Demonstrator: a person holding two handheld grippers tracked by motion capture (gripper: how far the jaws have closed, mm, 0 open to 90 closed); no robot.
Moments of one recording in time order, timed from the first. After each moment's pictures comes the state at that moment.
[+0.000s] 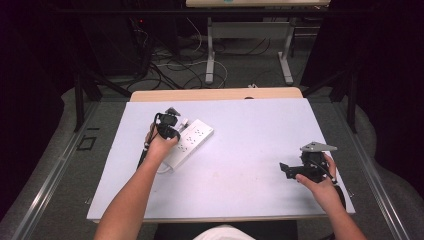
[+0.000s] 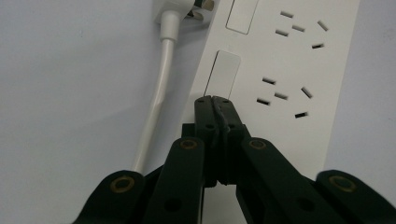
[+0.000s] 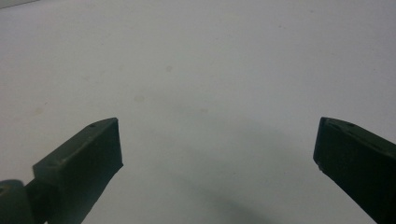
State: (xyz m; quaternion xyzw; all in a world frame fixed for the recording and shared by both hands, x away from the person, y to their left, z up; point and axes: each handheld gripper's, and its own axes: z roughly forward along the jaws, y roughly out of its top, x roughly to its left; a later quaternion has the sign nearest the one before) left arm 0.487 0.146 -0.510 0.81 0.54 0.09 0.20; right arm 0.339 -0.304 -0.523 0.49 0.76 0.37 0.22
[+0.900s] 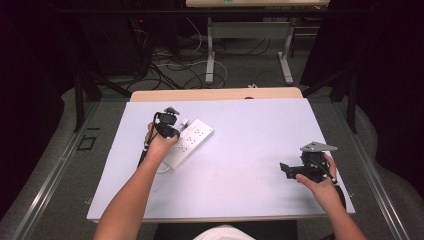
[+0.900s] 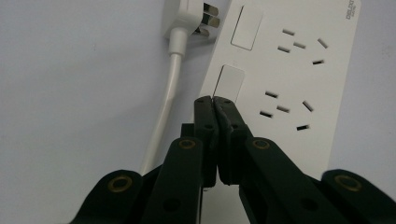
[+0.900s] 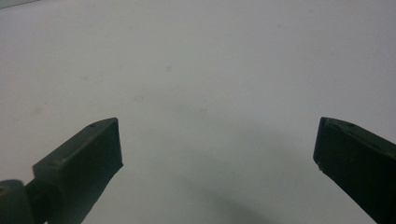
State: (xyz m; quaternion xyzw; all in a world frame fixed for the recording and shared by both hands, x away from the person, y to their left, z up) left arm 0.486 0.147 -0.507 0.81 0.54 0.11 0.22; right arm 0.340 -0.305 -0.523 0.49 0.76 0.37 0.22
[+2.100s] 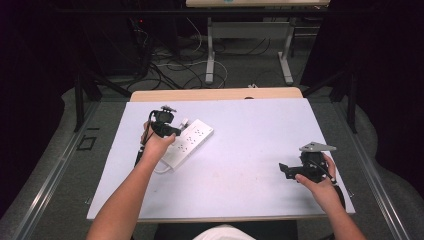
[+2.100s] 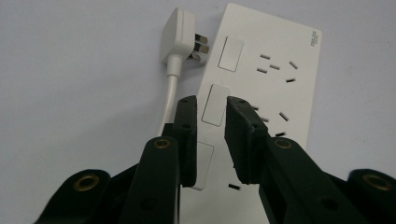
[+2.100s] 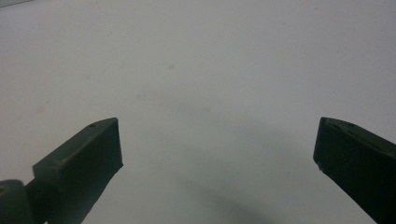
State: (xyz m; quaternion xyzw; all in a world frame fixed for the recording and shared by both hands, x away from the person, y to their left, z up) left arm 0.475 0.153 -0.491 0.80 0.52 0.12 0.27; right arm 0.340 -0.303 -0.525 0.49 0.76 0.37 0.22
